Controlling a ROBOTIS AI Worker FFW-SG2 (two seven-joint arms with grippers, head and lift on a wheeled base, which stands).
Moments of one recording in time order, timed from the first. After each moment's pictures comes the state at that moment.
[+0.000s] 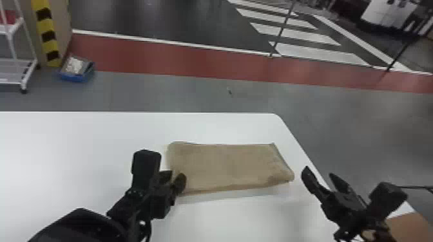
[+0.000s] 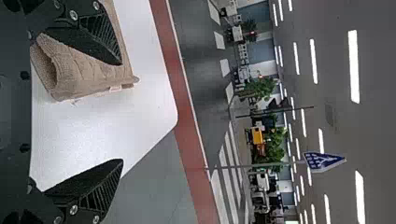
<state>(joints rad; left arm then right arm) -0.09 0.02 -0.56 -1.55 0.29 0.51 0.05 0.36 0.00 -0.64 -1.90 -0.30 0.26 0.35</state>
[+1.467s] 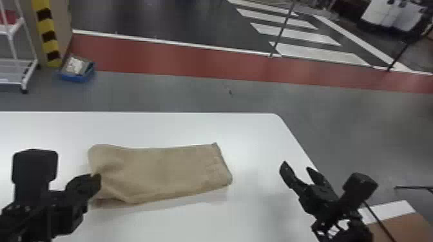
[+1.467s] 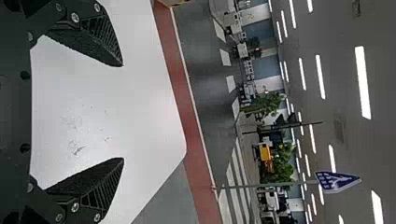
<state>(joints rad) 0.20 0.18 -0.22 -2.10 0.27 0.82 0.07 0.32 0.00 -0.53 -1.88 -0.27 0.28 0.33</state>
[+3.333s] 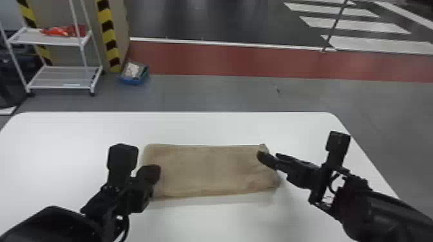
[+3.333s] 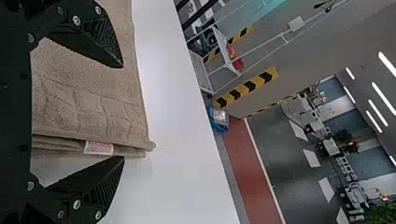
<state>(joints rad) 0.08 0.19 -0.29 -1.86 0.19 0.68 0.04 -0.01 -0.01 -0.31 -1.76 -0.16 0.81 0.60</state>
